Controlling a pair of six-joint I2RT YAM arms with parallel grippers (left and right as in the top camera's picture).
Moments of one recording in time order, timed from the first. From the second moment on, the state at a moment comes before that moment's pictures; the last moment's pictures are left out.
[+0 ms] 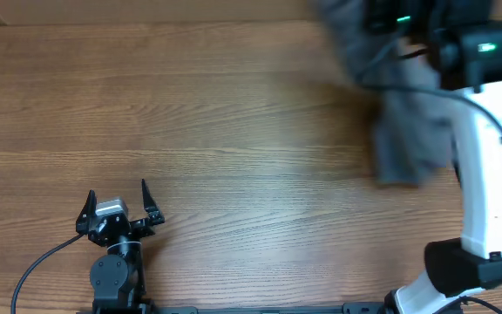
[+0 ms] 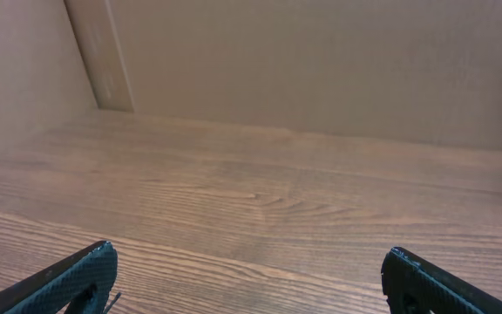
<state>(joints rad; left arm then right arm) -0.01 0.02 0.01 -0.06 -0.24 -0.05 0.19 1.78 2.20 -0.97 -0.20 0.06</state>
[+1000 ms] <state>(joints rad) -0.01 0.02 0.01 -0.06 -0.24 -0.05 0.41 1.87 2.20 -1.14 -0.20 0.09</state>
